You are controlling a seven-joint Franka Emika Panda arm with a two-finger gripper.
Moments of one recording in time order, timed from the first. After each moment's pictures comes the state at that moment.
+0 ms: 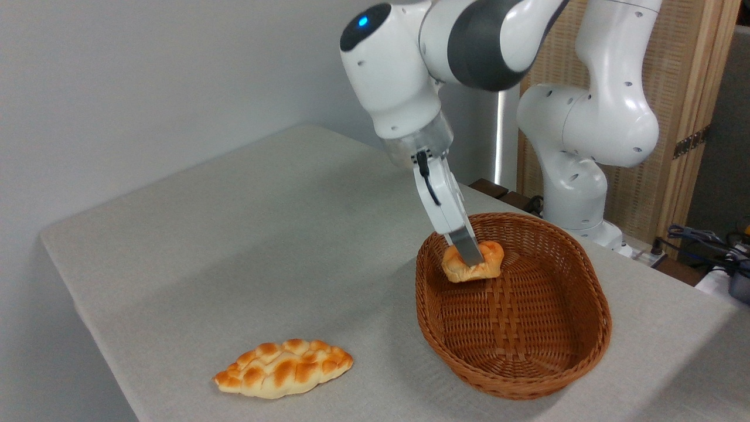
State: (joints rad) arm -0.03 -0.41 0.04 -2.40 0.15 1.71 1.40
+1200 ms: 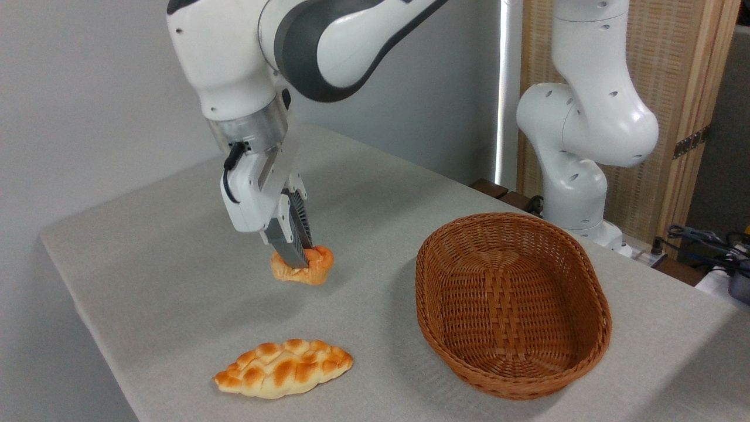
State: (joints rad) arm -0.04 0.07 -0.13 -1.81 -0.04 1.76 1.44
